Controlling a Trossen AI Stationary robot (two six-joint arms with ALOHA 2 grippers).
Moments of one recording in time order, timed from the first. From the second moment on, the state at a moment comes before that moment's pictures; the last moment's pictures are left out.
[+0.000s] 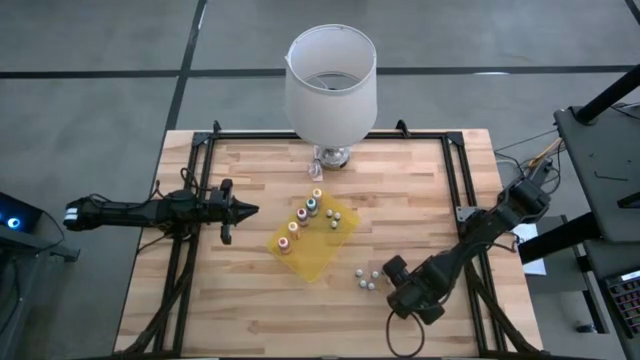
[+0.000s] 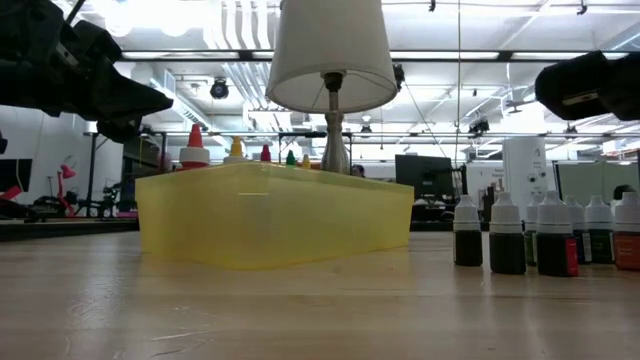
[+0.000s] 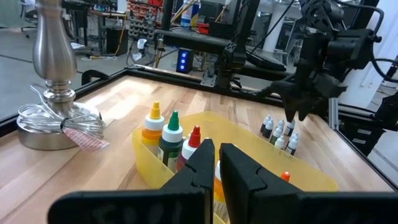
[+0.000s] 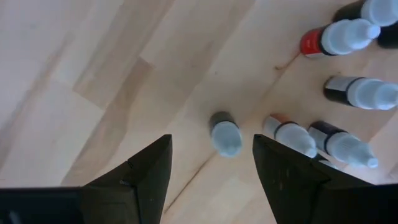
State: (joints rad) left arm 0.01 0.26 0.04 0.11 -0.10 -0.18; right arm 0.67 1.66 1.05 -0.79 -0.02 0.10
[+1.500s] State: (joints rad) left arm 0.01 0.26 0.04 0.11 -0.10 -0.18; right arm 0.66 1.67 0.98 -0.70 0.00 0.14
